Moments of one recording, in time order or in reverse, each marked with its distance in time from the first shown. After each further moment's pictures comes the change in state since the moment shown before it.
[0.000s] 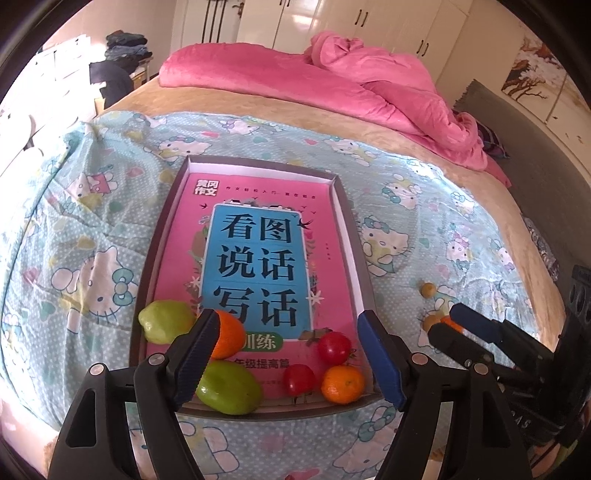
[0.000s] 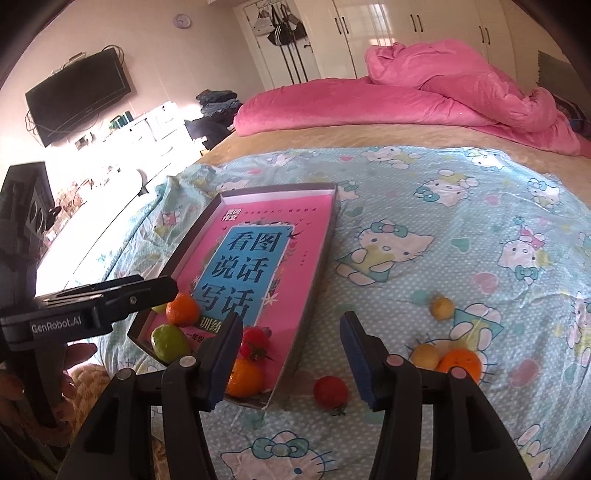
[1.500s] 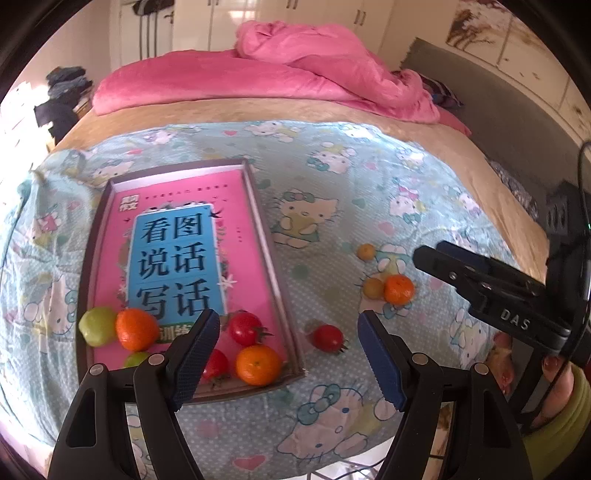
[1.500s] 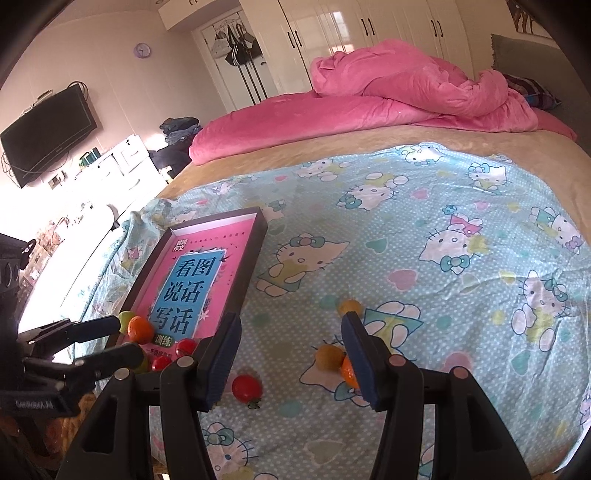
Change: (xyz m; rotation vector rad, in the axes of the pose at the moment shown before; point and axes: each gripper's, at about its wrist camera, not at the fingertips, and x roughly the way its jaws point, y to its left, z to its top) left arm -0.002 -0.090 -0.022 0.225 0.048 -0.073; right arm -0.041 -0.078 -0.004 0.115 -0.063 -0.081
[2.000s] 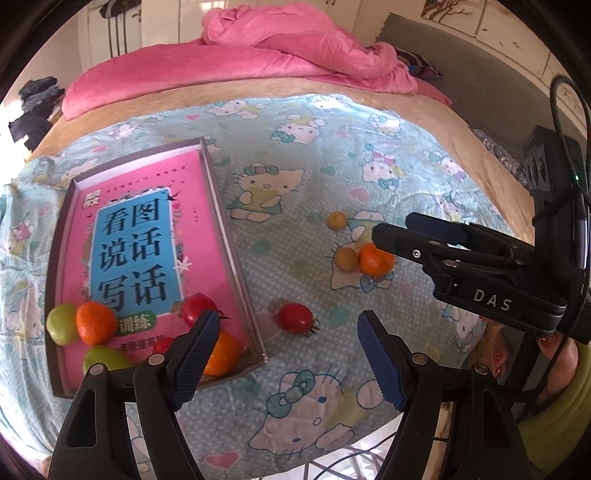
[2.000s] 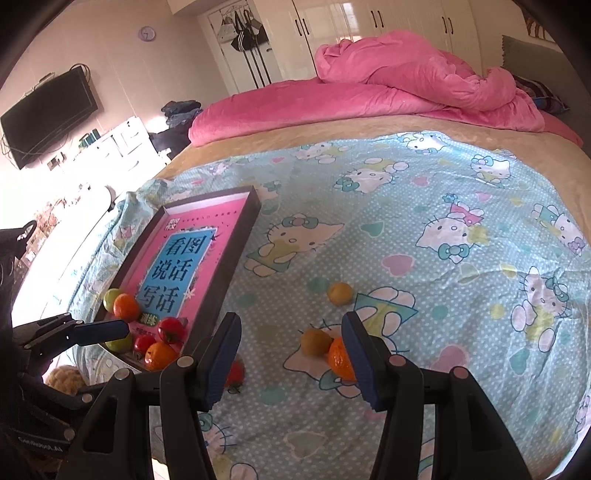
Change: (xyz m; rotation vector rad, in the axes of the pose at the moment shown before) left arm 0.024 -0.031 -0.014 0.086 0.070 -0.039; right arm 0.013 -0.008 -0.010 -0.046 0.055 -0.013
